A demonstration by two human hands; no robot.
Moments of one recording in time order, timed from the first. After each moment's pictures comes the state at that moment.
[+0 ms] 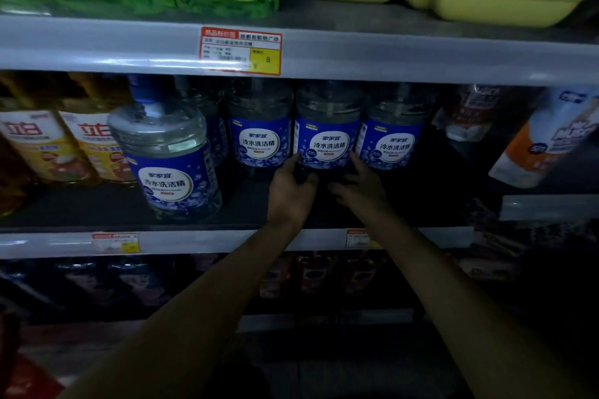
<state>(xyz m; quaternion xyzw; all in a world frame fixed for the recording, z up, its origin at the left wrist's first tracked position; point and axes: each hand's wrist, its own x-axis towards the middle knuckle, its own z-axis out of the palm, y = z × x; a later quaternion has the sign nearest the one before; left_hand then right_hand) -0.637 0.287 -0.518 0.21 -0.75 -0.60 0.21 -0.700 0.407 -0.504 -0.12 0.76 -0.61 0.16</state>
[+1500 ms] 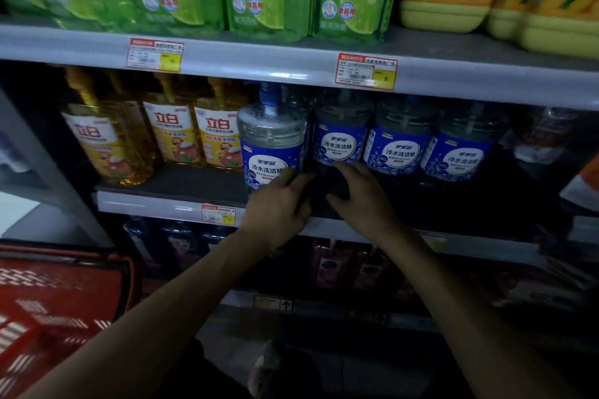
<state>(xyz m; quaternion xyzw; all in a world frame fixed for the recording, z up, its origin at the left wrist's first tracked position) -0.489 0.185 -0.506 0.10 -0.96 -0.11 0.24 -0.619 0.330 -0.502 -0.42 0.84 -0.34 -0.02</state>
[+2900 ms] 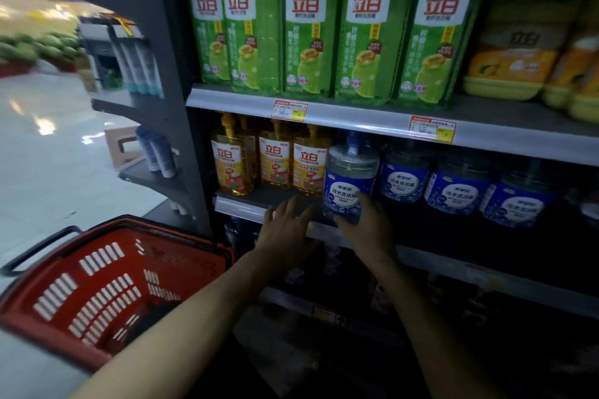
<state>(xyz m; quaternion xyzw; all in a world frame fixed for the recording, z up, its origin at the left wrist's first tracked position) -0.355 0.158 -0.470 0.26 -0.96 -0.02 0.06 -0.488 0.282 -0.467 -0.35 0.84 -0.41 0.02</state>
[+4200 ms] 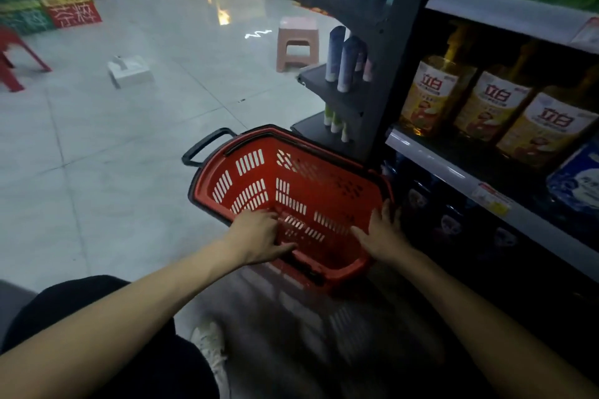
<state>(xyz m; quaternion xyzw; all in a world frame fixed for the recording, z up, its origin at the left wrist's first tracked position) -0.009 0.092 -0.578 0.44 -0.90 0.01 -0.04 -0.294 0.126 -0.607 -0.57 0.78 -0.03 0.26</state>
